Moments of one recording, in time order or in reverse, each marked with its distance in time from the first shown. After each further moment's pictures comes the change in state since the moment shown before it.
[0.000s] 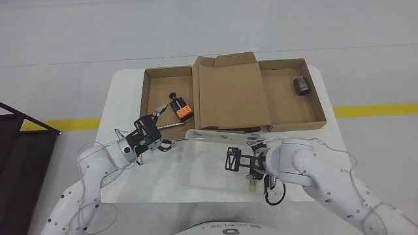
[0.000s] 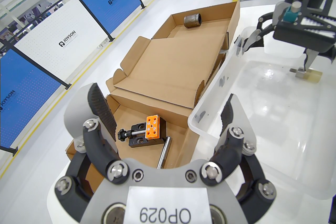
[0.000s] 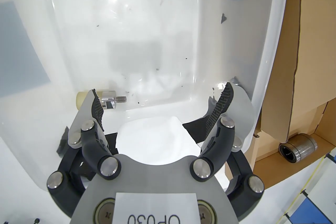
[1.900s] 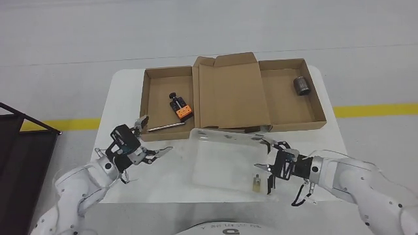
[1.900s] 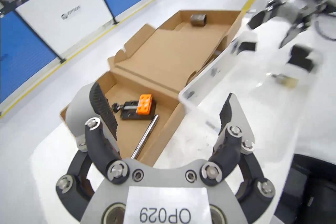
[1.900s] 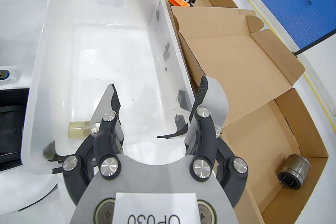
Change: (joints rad) left arm 0.295 0.012 -0.221 -0.143 -0.165 0.091 -0.148; right arm -0.591 0.111 0.596 0.067 -0.410 -0.172 -1.385
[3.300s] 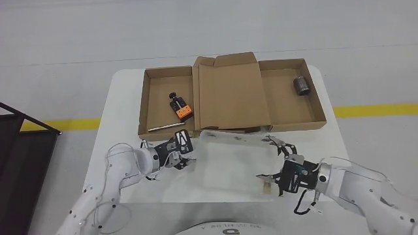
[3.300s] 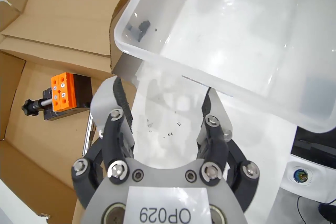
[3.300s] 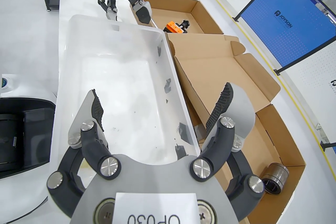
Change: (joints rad) left arm -0.378 -0.027 0.436 0.166 0.043 -0.203 -0.447; right arm -0.147 -0.007 0.113 -0.108 -0.068 0.031 -0.124
